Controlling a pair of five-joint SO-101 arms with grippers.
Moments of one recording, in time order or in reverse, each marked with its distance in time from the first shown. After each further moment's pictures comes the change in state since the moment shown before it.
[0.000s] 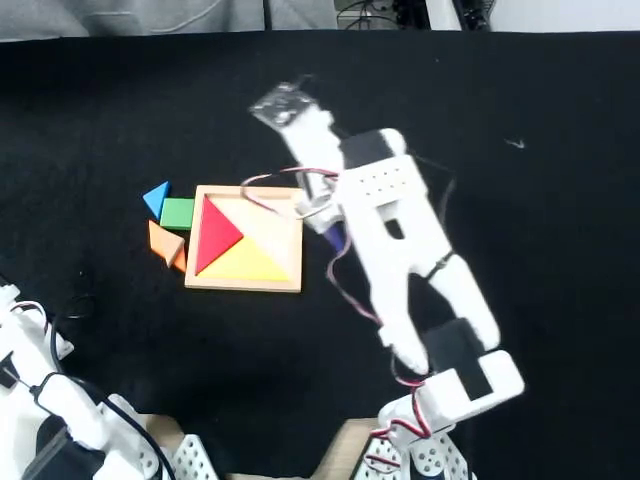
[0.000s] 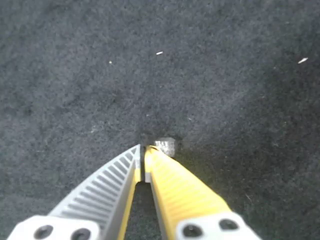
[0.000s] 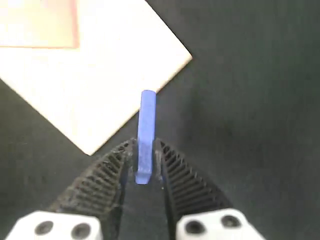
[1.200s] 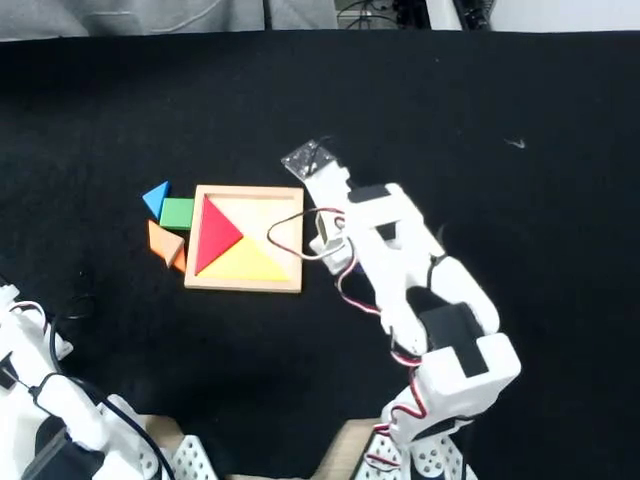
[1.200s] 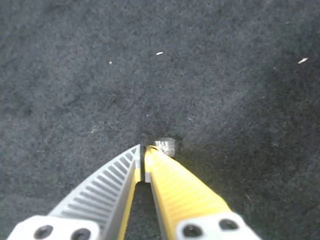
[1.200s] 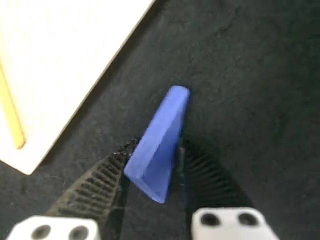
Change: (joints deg) left arm 0.0 0.0 0.0 0.0 0.0; right arm 5.6 5.4 27.0 -24.6 -2.2
